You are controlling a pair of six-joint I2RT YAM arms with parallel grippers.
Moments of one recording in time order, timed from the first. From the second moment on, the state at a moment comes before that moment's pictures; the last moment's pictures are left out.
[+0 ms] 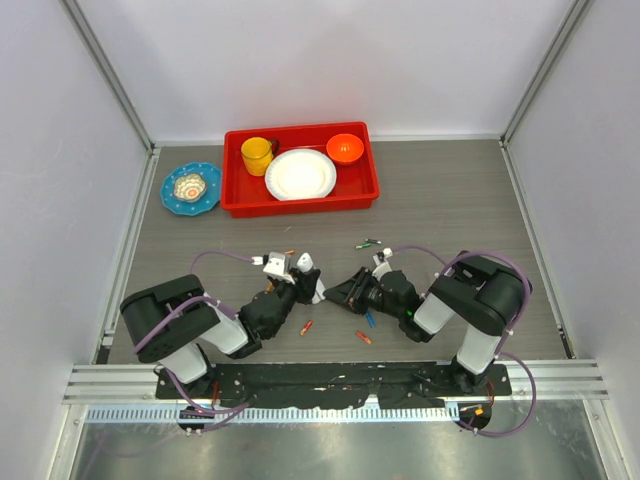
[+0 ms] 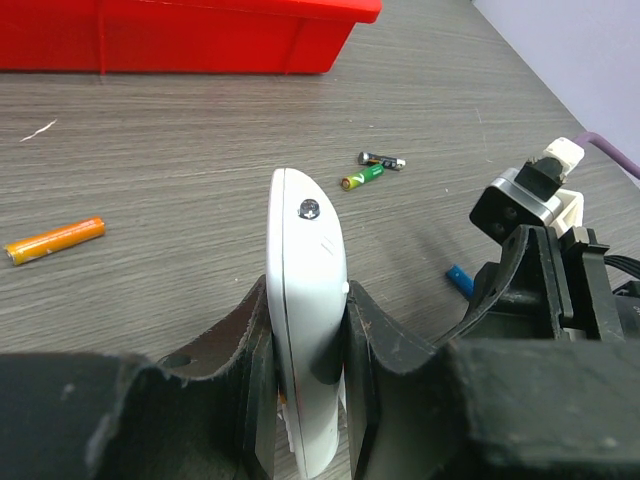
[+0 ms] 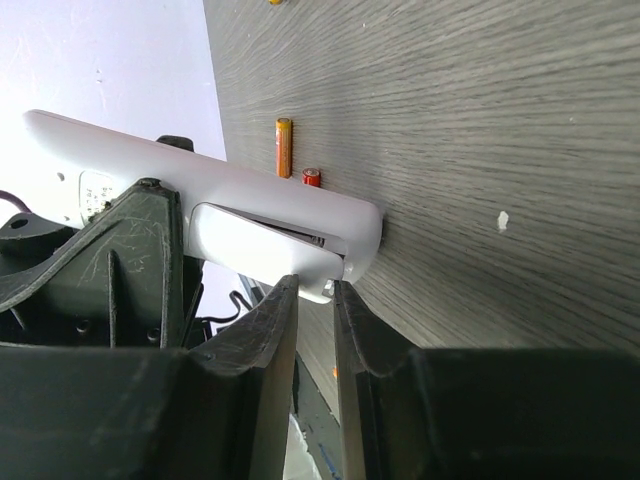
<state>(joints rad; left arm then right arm) -1.03 1.60 0.20 1.34 -0.55 -0.42 0.80 1.76 0.24 1.20 -0.18 1.37</state>
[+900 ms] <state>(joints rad) -1.03 1.59 0.17 1.36 -0.54 -0.48 0.78 1.74 0.25 1.15 -0.16 1.29</state>
